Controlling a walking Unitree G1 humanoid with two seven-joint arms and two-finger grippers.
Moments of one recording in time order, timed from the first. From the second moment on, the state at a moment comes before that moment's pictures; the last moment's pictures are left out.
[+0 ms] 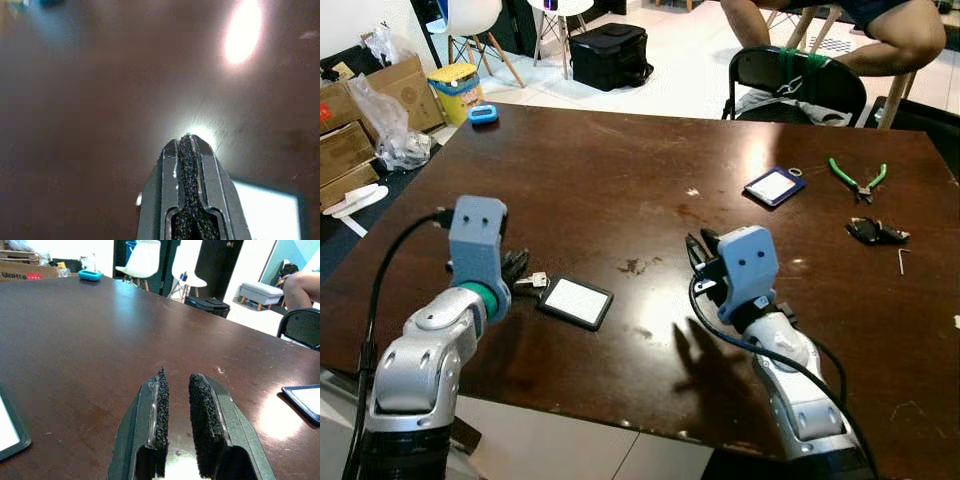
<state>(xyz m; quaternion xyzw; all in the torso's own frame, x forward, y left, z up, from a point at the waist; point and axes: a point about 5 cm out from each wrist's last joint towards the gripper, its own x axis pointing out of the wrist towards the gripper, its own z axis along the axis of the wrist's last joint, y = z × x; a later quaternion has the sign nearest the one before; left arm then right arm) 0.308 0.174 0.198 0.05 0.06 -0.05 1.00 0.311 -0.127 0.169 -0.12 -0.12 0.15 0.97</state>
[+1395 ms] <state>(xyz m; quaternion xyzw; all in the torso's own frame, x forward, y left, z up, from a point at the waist) 0.316 0.154 0.129 -0.01 0.27 0.01 0.96 0.311 -0.126 0.170 -0.12 -0.13 0.16 0.97</state>
